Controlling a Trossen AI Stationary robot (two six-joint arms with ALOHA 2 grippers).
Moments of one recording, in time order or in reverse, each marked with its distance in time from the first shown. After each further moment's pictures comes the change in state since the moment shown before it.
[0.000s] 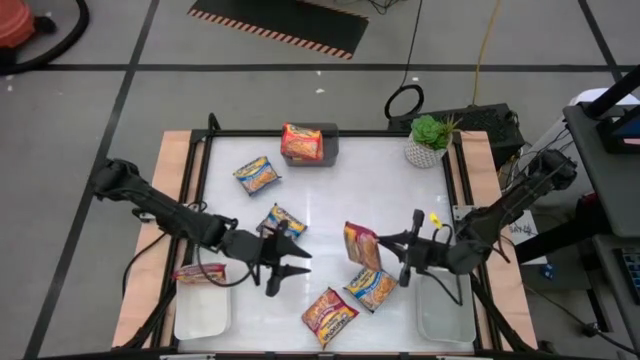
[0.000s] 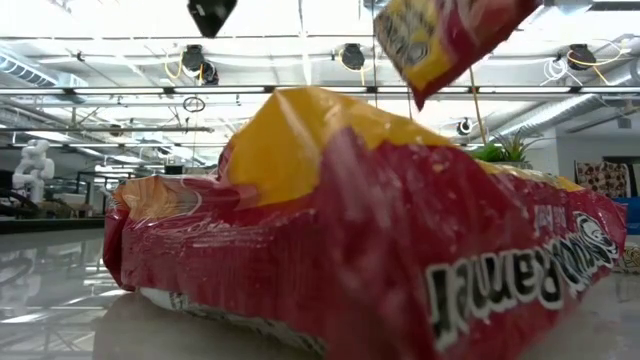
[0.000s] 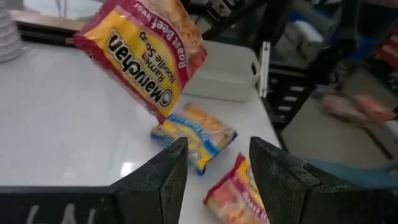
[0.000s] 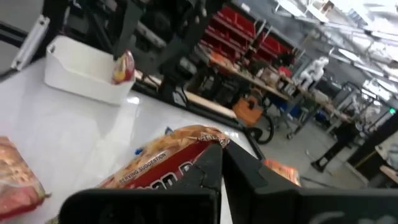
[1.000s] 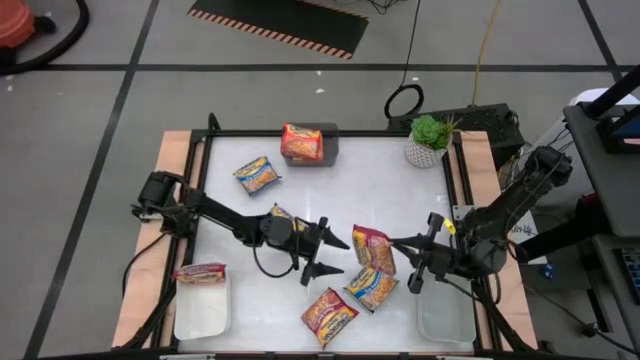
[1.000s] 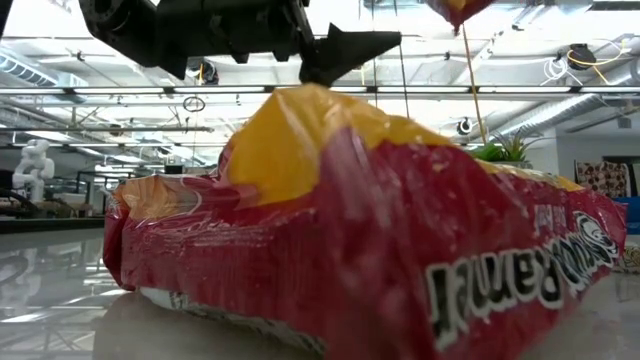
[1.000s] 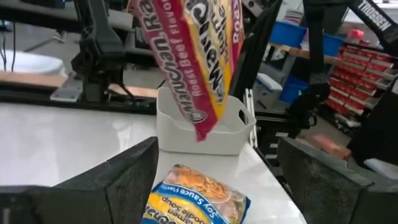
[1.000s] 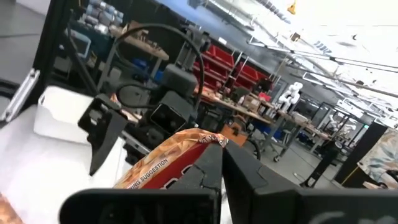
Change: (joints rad) left arm 0.202 0.424 -0.001 0.722 0.328 0.100; right arm 0.136 0.000 0.000 0.323 0.158 -0.233
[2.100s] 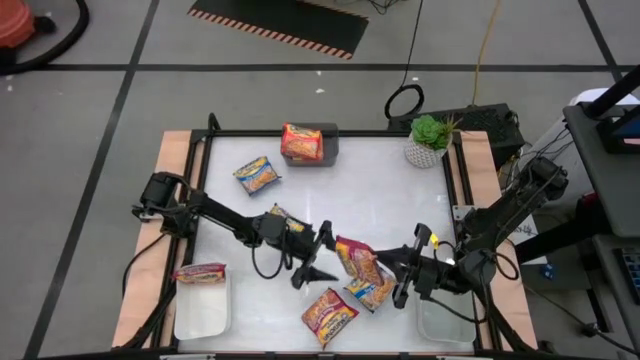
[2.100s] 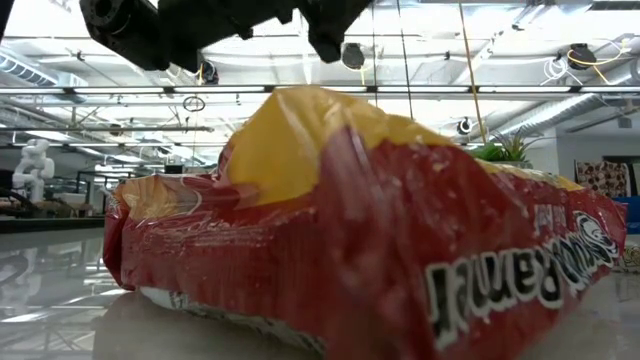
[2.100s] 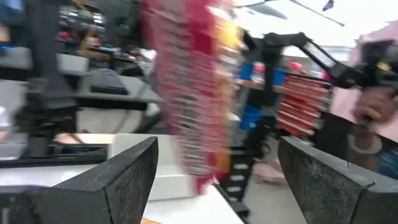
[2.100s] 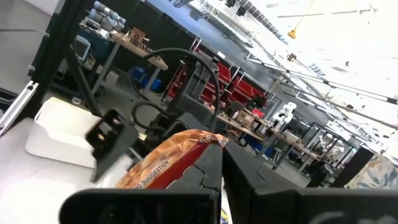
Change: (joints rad) left arm -0.001 0.014 0.000 0.215 0.159 -0.004; right arm -0.037 0.213 0.209 0.081 -0.063 -0.156
